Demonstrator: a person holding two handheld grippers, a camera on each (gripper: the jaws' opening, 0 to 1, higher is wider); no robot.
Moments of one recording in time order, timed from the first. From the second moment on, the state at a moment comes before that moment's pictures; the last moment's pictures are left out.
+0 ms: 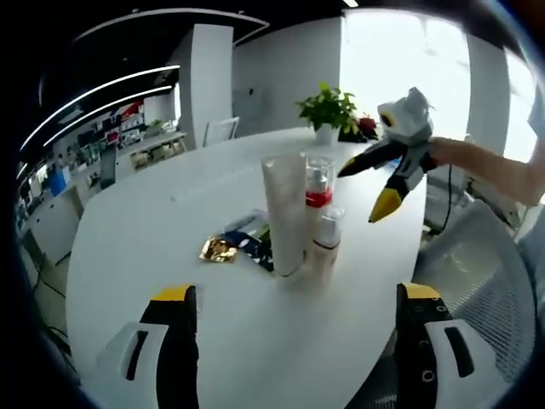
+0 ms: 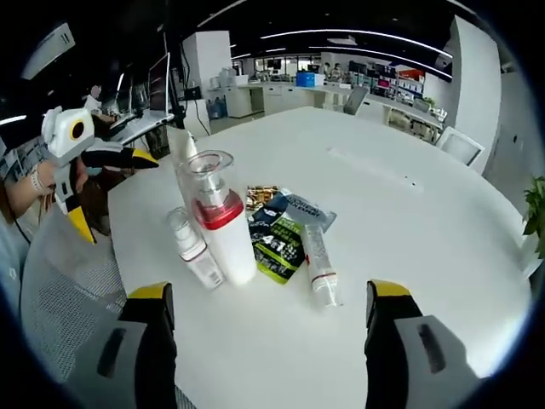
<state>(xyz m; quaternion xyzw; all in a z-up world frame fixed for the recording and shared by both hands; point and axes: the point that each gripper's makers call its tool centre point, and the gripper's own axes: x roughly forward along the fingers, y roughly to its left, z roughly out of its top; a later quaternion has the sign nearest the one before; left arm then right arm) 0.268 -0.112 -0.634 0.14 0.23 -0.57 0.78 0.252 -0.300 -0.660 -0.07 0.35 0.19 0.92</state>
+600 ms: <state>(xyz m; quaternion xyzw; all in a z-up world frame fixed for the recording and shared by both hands) 0.270 -0.111 -0.639 0.13 0.25 -0.56 0.78 0.270 -0.325 -0.717 -0.10 0.45 0.21 0.86</state>
